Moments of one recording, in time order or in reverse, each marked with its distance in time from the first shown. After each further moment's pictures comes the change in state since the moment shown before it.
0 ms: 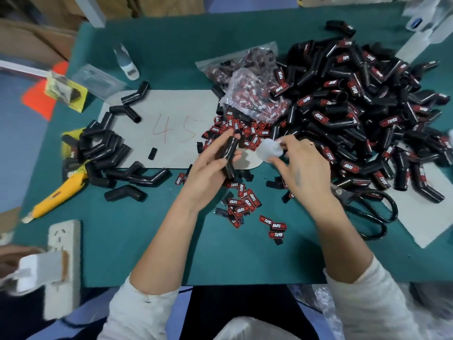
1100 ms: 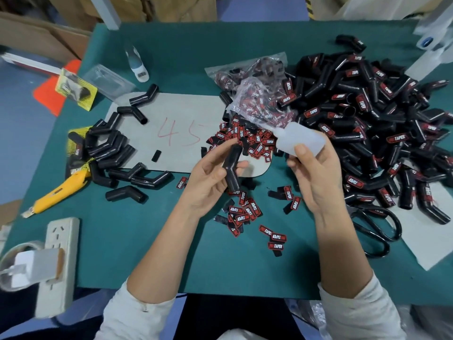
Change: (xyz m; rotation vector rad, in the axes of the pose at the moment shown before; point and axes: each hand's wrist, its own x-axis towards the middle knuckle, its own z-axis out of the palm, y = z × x) left_hand -0.006 0.005 0.001 -0.283 -0.071 0.026; right_hand 0.008 0.001 -0.011 1.627 -0.011 0.212
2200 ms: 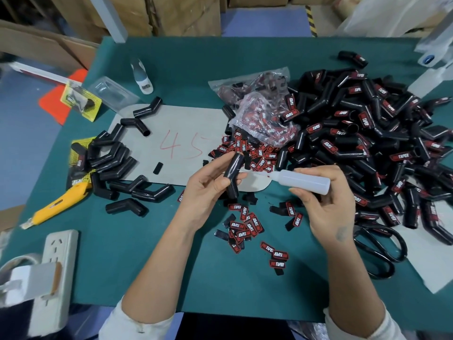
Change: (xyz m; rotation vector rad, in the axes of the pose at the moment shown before) left_hand 0.001 0.008 -0.002 0.220 0.148 0.101; right_hand -0.023 0.001 -0.019 -0.710 -0.059 -0.522
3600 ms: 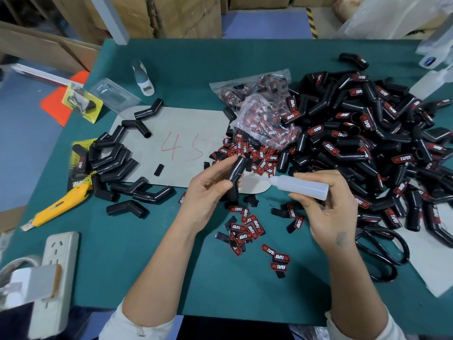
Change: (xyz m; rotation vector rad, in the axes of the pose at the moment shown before) left_hand 0.000 0.002 0.005 0.052 0.047 -0.018; right_hand 0.001 -0.008 0.002 -0.072 -0.005 -0.072
